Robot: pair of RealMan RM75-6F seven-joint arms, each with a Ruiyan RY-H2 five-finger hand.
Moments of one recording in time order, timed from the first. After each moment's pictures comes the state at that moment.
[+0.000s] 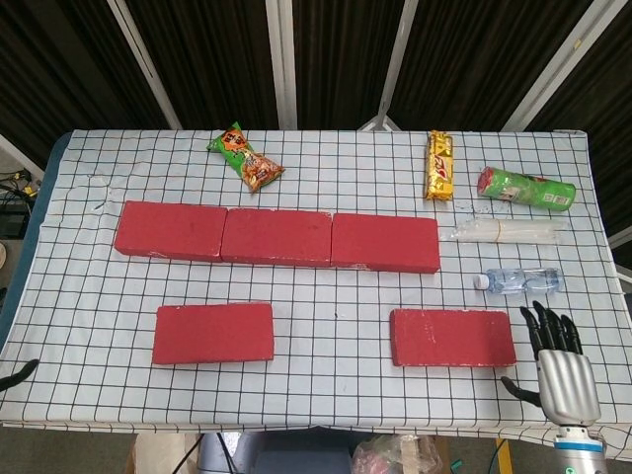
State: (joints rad) left arm 0.05 -1.07 -0.05 -1.75 1.47 1.61 0.12; right arm -0.01 -1.17 0.02 -1.87 -1.47 1.51 -0.31
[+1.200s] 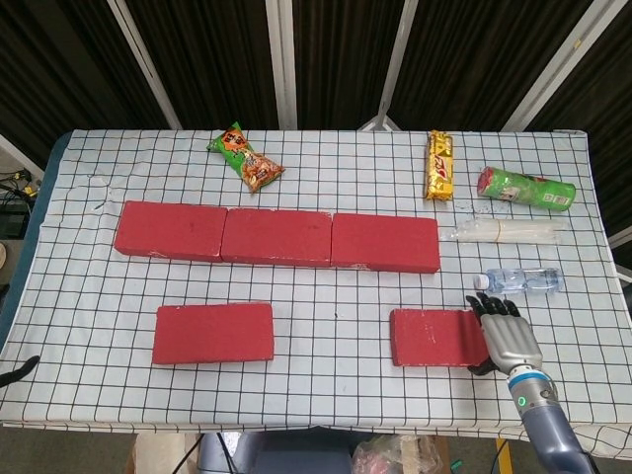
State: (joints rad) left arm 0.03 -1.07 -0.06 -1.74 1.44 1.58 0.12; right arm 0.45 -1.05 0.10 -2.14 -0.67 1.12 -0.70
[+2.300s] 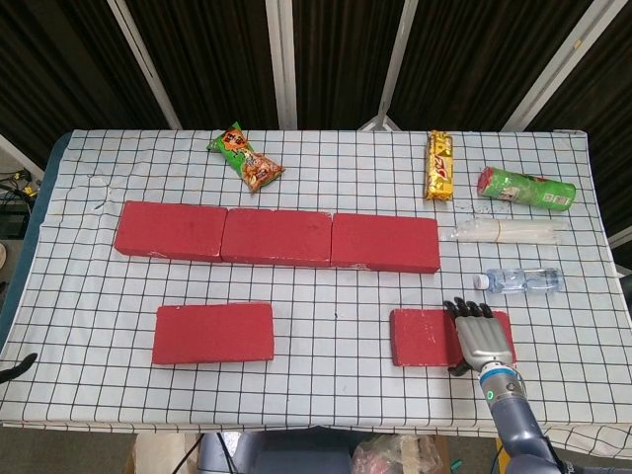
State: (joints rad) left arm 0.02 -1.06 -0.07 -1.74 1.42 1.57 0.12; right arm 0.59 -1.21 0.03 -2.07 -0.55 1.20 -0.76
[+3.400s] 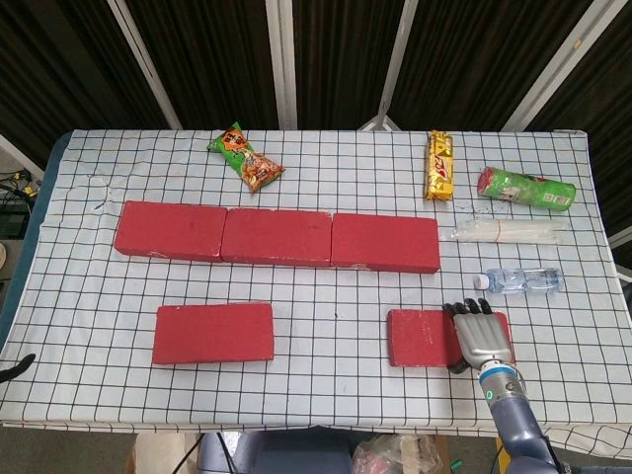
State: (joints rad) left arm 0.02 -1.06 -0.07 -1.74 1.41 1.56 0.11; right arm 0.61 -1.21 0.00 -2.06 -0.61 1.23 -0.74
